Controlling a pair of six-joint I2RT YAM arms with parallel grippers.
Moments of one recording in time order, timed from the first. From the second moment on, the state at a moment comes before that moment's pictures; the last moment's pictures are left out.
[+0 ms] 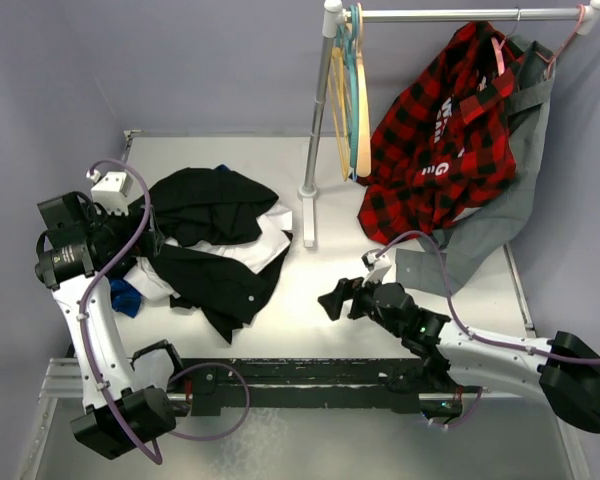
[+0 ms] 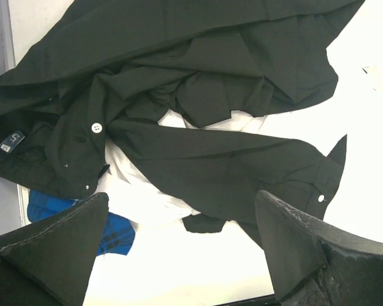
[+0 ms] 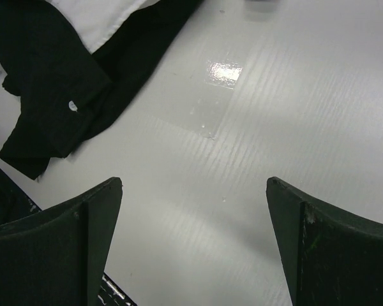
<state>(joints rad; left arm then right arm) 0.46 0.94 1.14 -0.95 0.49 0.30 0.97 0.88 0.19 0.30 0.25 0.63</state>
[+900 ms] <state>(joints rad) 0.52 1.20 1.25 -0.99 0.47 0.36 0.97 0.97 0.32 0.31 0.24 0.62</state>
